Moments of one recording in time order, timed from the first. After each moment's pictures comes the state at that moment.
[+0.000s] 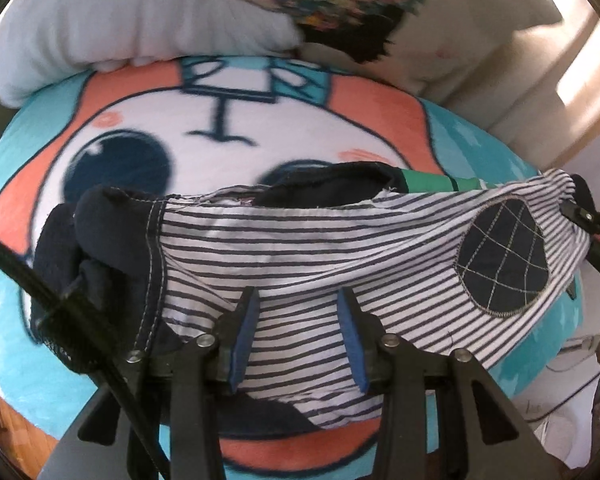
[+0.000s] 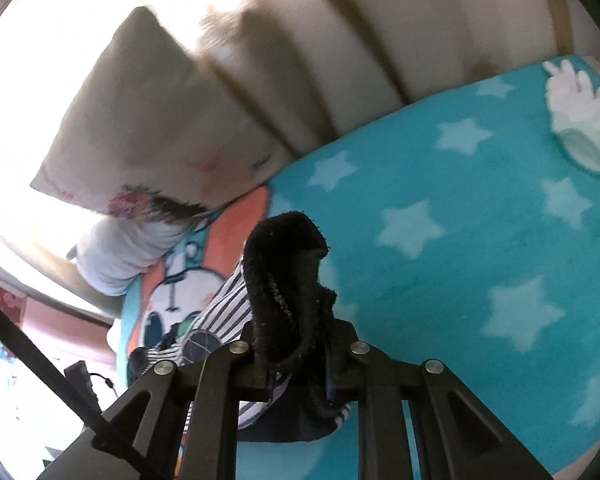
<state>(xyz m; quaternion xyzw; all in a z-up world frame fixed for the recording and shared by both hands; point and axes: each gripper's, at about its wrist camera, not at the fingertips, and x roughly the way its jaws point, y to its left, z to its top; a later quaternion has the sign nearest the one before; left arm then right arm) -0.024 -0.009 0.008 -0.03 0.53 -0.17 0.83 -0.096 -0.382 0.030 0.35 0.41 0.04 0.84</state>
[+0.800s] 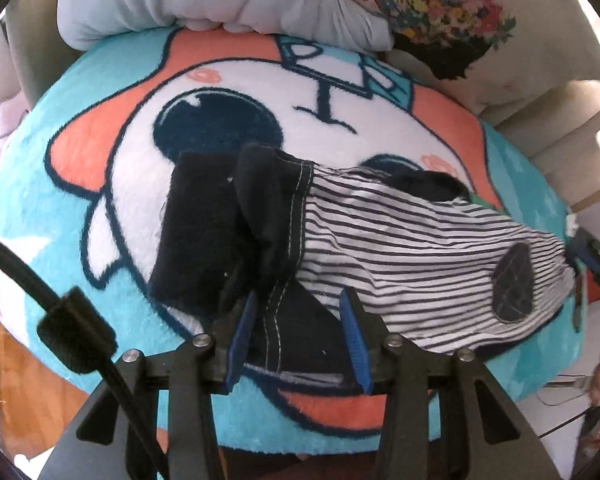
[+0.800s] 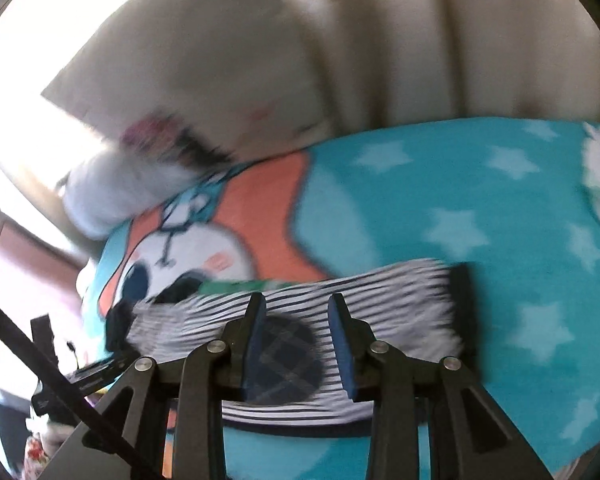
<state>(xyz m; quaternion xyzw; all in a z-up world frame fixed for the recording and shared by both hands) -0.041 0.056 0.010 -0.10 0.56 -0.09 0.82 -0.075 -0.305 0.048 0.23 0.45 0.09 0.86</state>
